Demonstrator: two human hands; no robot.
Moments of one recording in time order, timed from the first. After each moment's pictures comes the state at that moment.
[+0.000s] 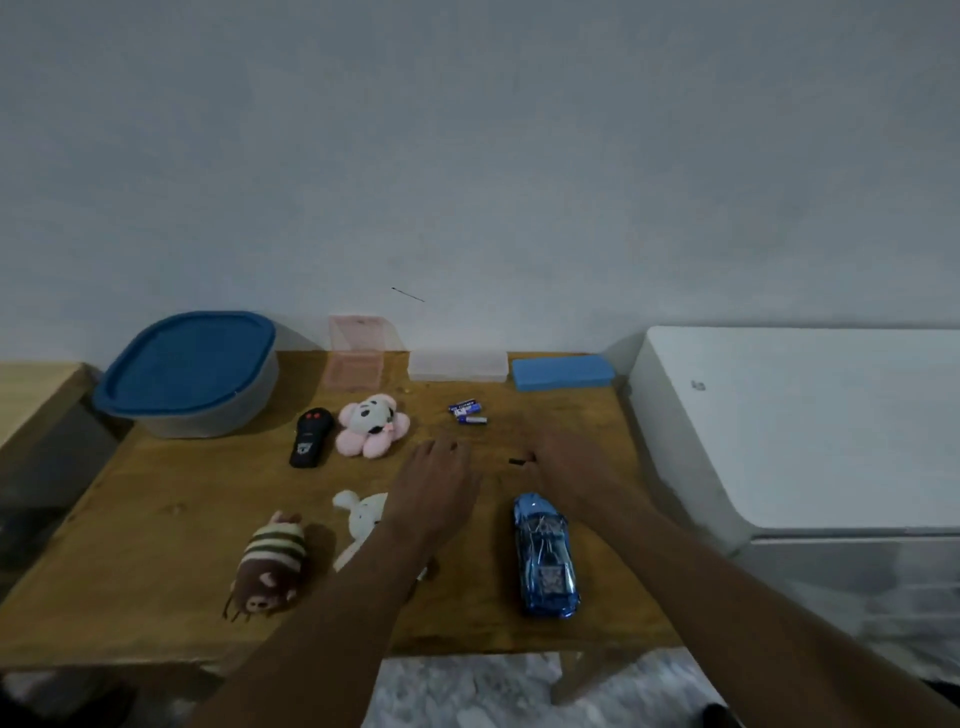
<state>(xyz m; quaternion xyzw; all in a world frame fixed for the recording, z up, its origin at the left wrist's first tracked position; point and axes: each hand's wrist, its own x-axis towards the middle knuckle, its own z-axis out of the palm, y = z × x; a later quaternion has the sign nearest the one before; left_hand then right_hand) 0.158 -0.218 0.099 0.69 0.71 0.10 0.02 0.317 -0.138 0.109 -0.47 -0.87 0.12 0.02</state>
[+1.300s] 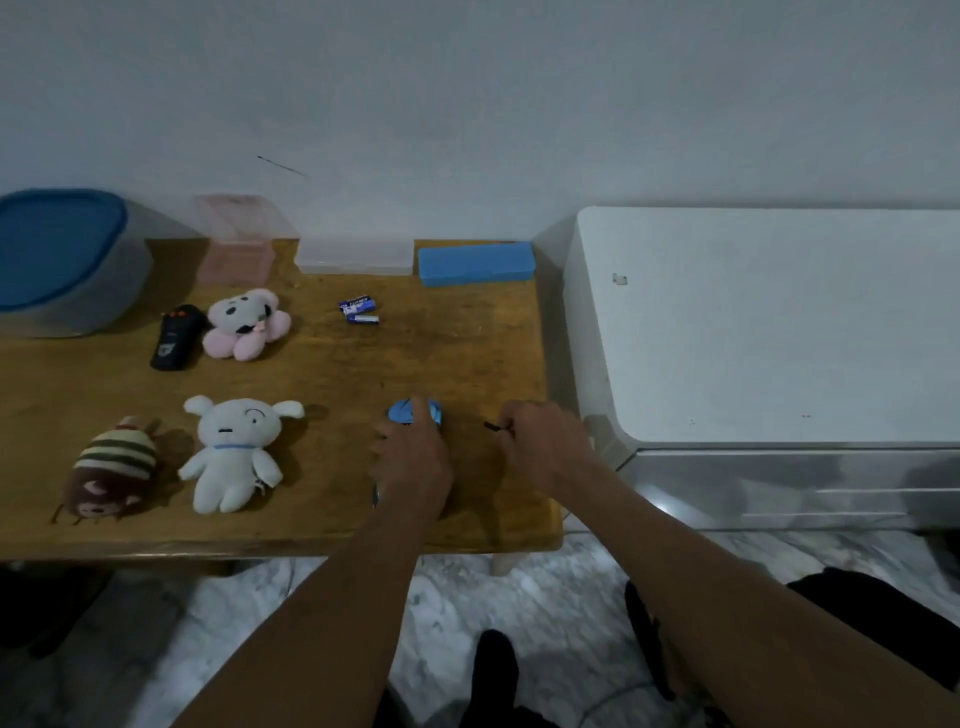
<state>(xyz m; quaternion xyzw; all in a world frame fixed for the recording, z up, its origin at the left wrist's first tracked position) 0.330 -0.185 0.032 0.40 0.89 -0.01 0.23 0.463 -0.131 0.051 -0.50 -0.84 0.21 0.01</state>
